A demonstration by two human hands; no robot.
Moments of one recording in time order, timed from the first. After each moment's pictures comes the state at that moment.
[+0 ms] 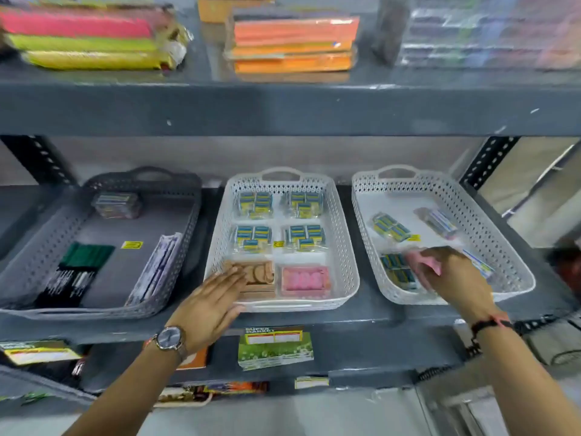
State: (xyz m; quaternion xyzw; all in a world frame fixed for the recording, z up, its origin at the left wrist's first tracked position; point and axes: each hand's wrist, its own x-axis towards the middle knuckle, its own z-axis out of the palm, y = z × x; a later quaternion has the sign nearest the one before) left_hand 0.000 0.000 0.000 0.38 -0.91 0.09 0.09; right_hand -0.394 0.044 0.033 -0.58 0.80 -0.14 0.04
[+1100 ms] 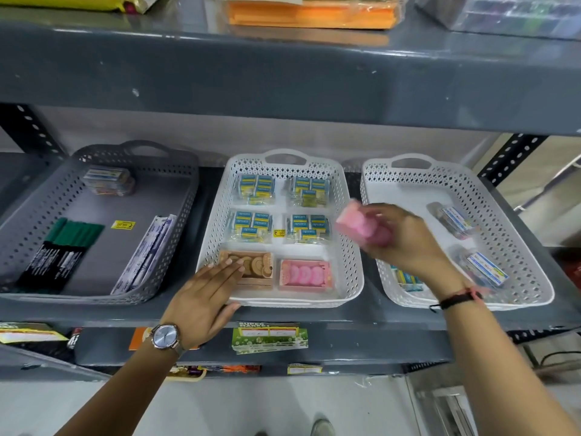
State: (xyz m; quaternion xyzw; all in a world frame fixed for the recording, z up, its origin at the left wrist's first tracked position) left_hand 0.000 -0.006 -0.021 0.44 -0.89 0.06 0.12; right_hand -0.325 -0.013 0.070 -0.67 0.67 -0.28 0.17
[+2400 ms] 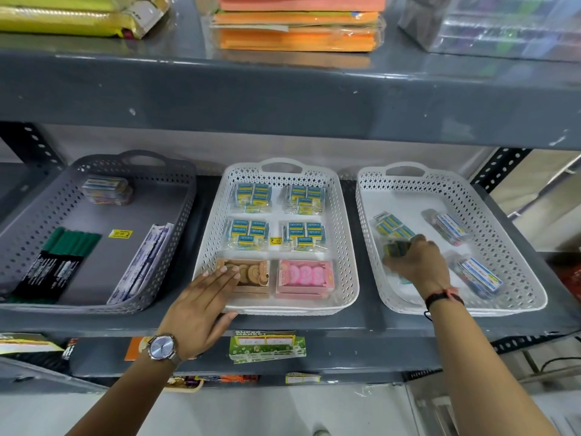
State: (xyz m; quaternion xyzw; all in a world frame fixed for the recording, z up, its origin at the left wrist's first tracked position) left_hand -0.002 -0.004 -0.021 0.44 -0.89 0.04 0.13; right_hand -0.361 -0.019 0.029 -0.43 0.88 -0.15 0.16
